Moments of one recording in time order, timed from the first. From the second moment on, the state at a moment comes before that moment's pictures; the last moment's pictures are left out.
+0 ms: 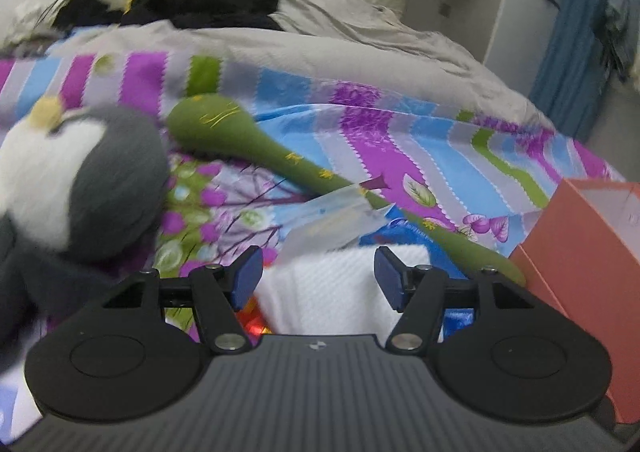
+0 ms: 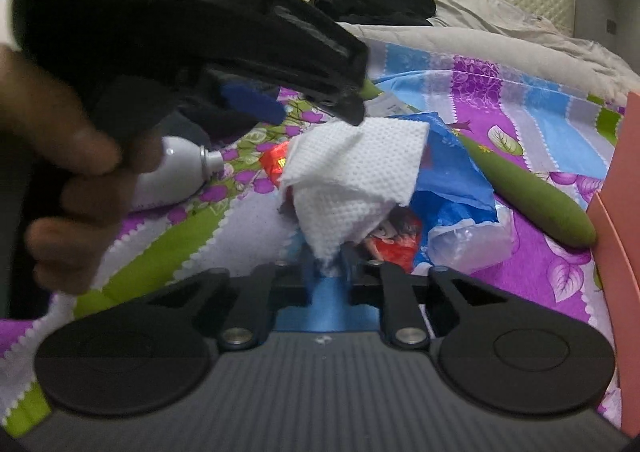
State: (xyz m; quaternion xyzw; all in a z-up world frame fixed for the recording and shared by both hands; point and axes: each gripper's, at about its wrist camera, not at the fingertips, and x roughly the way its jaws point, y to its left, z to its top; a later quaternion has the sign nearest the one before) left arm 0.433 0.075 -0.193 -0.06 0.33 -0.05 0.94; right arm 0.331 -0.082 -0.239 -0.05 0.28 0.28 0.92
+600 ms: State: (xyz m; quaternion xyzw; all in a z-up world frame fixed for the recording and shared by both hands) left arm 0.458 0.036 -0.193 0.06 0.34 -0.01 0.94; right arm 0.328 -0.102 -0.222 0.00 0.28 0.30 0.91
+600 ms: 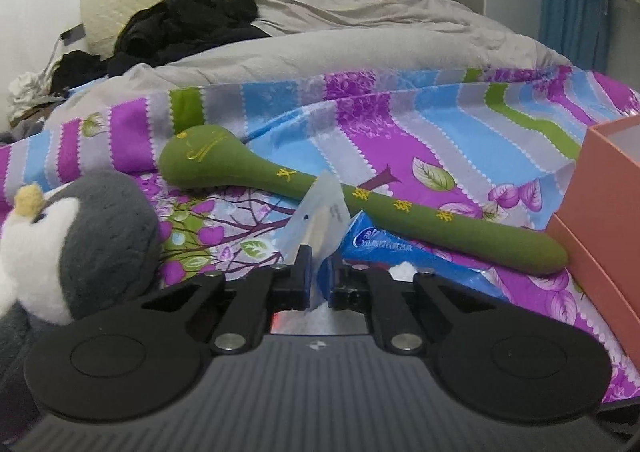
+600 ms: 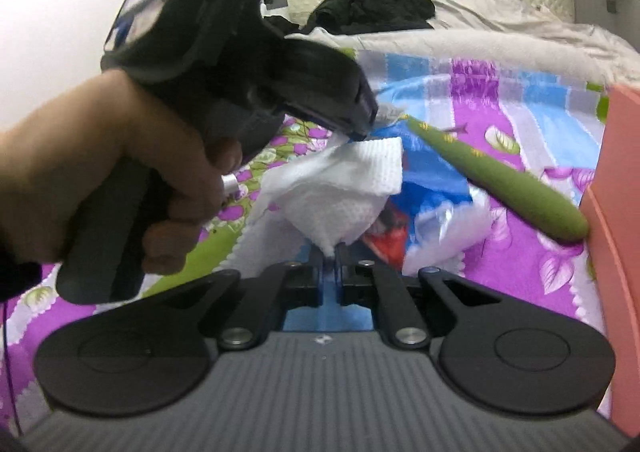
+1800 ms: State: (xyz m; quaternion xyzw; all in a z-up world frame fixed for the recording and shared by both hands) left arm 0.177 0.051 -0.157 -0.10 0.35 0.00 0.93; right arm 0.179 -0.167 -0.185 -0.07 0.36 0.24 0.90
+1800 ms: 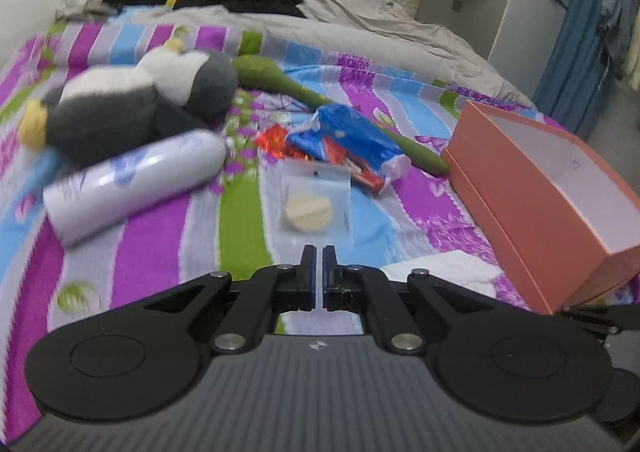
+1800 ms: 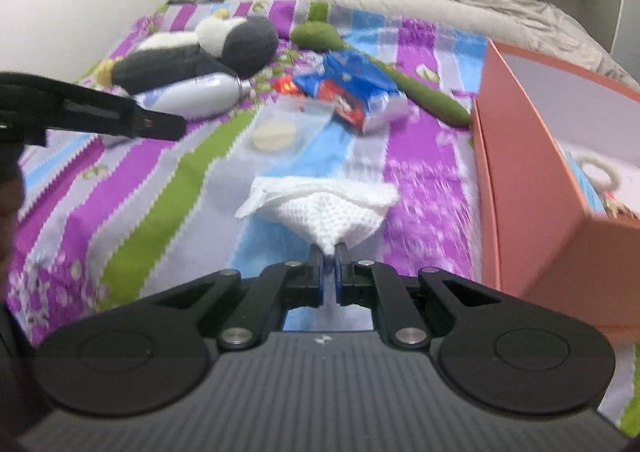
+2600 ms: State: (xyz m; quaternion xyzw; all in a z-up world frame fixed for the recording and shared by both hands) left arm 0.274 0.058 -0.200 -0.12 0.35 -0.02 0.93; right arm 0.189 -0.179 -0.186 0.00 0.38 0.21 0.90
